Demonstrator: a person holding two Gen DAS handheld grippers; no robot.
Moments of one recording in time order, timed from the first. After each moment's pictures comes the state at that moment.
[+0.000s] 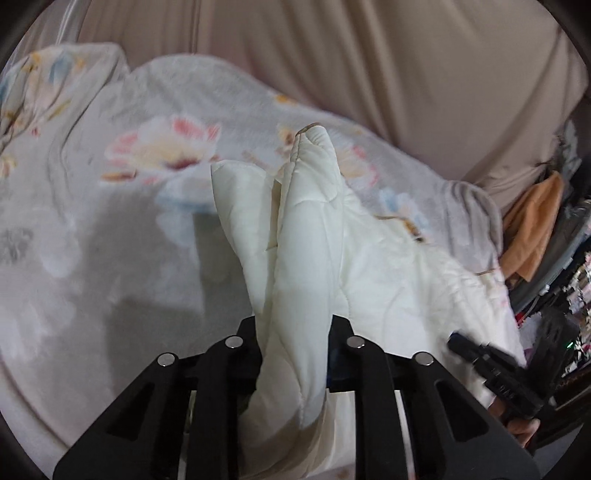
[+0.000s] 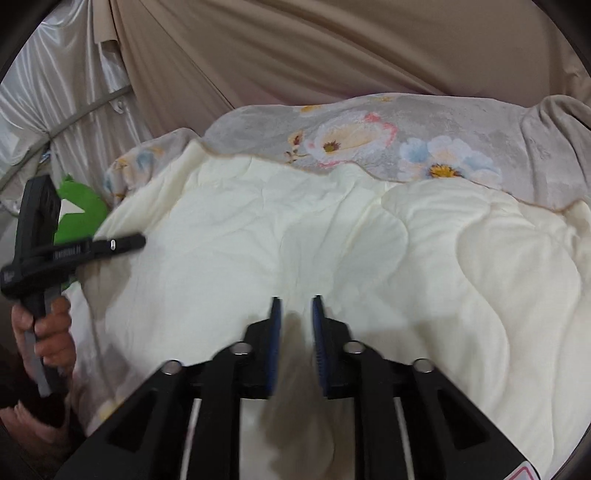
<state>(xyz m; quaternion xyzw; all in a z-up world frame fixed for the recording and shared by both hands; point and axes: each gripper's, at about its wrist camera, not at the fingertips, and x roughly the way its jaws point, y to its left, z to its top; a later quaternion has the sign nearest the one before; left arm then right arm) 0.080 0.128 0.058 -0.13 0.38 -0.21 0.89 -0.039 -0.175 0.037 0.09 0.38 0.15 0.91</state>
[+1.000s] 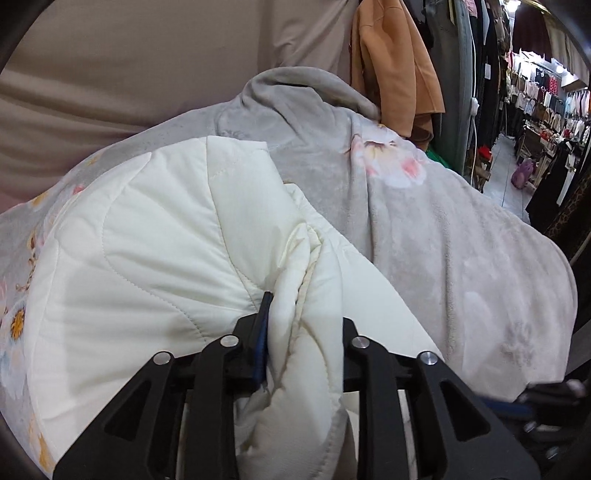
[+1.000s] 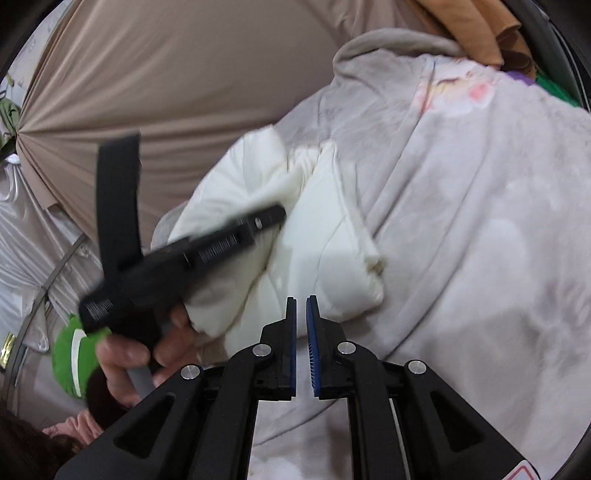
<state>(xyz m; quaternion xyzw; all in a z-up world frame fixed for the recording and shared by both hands) -0.022 -0.271 0.034 0.17 0.32 -0.38 0.85 -0.221 -0.367 0.020 0.33 0.29 0.01 0.90</state>
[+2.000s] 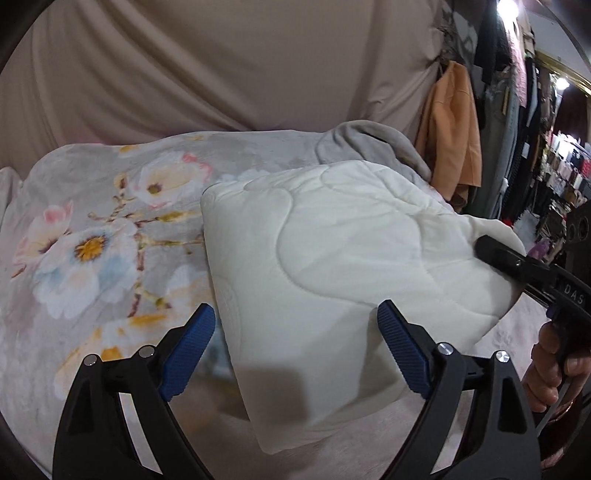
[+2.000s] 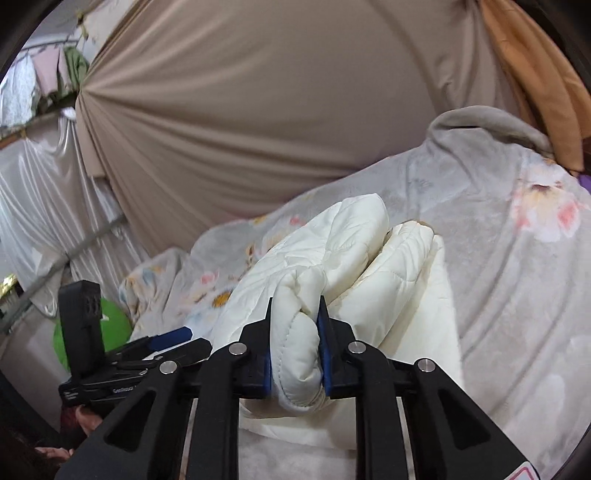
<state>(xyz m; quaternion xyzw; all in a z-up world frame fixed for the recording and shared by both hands) -0.016 -0.096 0.064 0.05 0.32 -0.32 0.89 -0.168 -0.368 0.084 0.24 0.21 0.09 0.94</state>
